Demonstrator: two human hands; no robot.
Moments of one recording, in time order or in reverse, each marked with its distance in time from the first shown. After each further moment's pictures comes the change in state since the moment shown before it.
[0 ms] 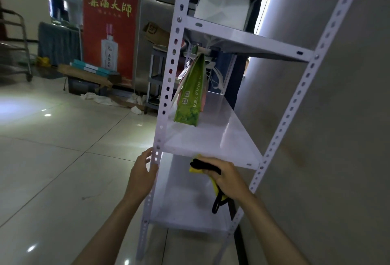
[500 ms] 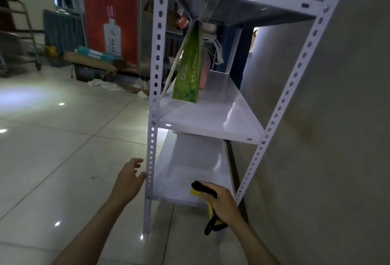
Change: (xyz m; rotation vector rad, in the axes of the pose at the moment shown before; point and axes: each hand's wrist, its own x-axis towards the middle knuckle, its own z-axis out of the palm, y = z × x) left_hand -0.048 -0.062 -0.003 0.359 -0.070 -0.191; right_hand -0.098 0.108 0.078 0.201 -0.009 0.338
